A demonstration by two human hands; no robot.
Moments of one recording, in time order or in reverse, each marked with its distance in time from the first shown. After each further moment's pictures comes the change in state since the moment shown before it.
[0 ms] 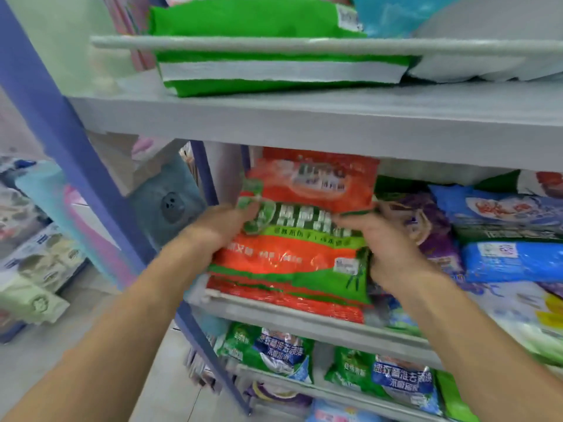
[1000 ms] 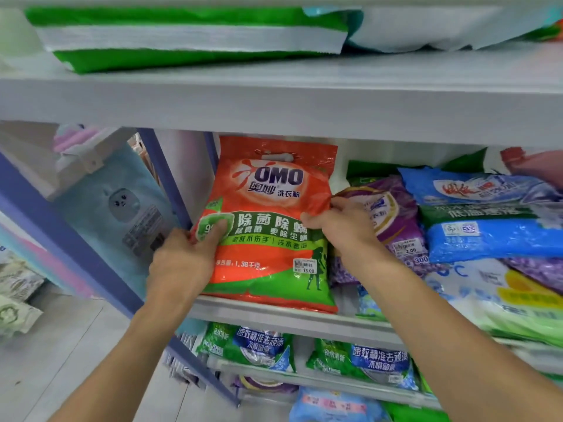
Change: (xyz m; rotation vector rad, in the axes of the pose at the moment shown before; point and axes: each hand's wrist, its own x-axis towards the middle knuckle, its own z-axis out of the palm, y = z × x) left_hand -0.017 -0.047 0.037 0.334 0.478 0.026; right_hand 0.021 0.011 -0.010 -0.341 0.104 -0.024
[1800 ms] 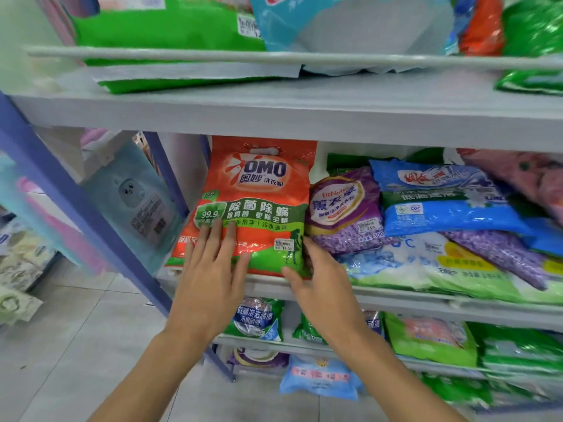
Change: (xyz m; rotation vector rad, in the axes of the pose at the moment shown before) left_hand -0.077 -0.027 0.011 0.320 -0.060 0.694; right_hand -0.122 0.055 -0.013 -0.521 -0.043 -0.330
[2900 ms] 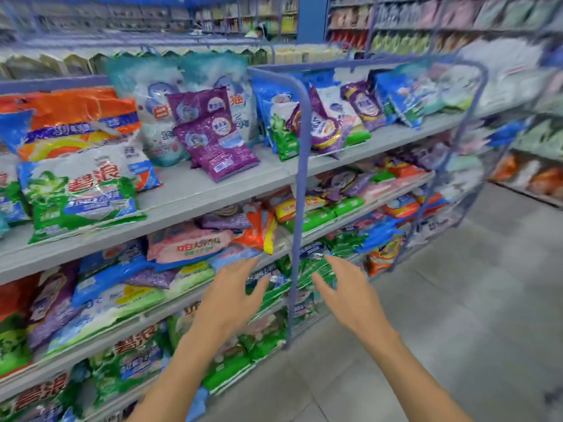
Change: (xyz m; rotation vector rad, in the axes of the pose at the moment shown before) left_hand -0.158 0.564 -0.086 -0.348 -0.450 0.579; right_hand -0.387 0.079 -0.525 -0.393 0.444 0.568
